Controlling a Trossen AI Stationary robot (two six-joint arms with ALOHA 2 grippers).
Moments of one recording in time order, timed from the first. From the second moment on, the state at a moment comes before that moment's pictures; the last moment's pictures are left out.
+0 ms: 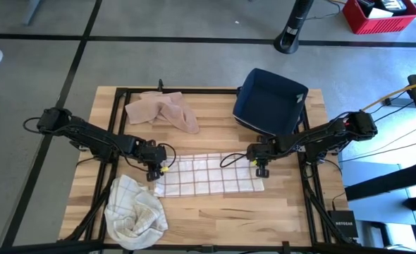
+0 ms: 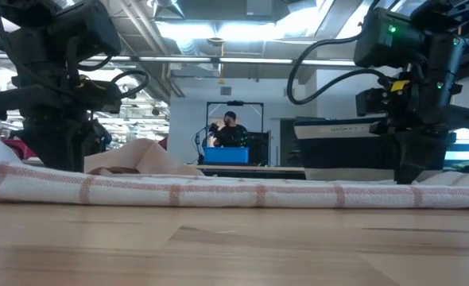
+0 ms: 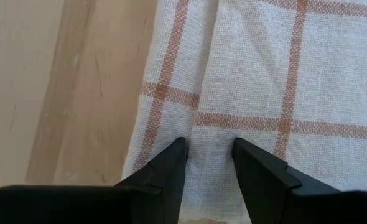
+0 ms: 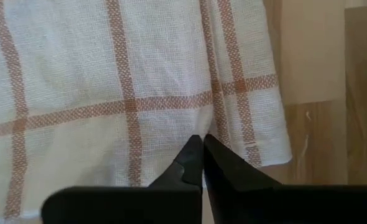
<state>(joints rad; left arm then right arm) -0.16 1.27 0.49 -0.41 -0.08 -0.39 0.10 1.37 0.61 -0.52 0.09 0.16</state>
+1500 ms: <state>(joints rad) -0.16 1.27 0.53 -0.38 0.14 -0.45 0.10 1.37 0.61 -0.52 0.15 0.17</state>
